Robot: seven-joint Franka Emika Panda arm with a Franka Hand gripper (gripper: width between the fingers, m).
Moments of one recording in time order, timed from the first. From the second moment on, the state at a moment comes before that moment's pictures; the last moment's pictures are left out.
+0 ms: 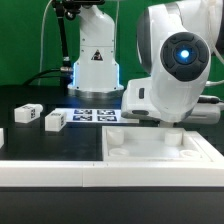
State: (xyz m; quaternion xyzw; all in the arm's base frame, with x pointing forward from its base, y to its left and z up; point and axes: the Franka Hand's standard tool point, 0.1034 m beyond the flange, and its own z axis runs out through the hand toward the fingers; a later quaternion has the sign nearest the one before) arm 0.398 0.135 0.007 -0.89 0.08 0.45 0.05
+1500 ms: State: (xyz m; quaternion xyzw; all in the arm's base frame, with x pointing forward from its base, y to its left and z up) arm 0.493 0.128 0.110 -0.99 0.07 0.13 0.07
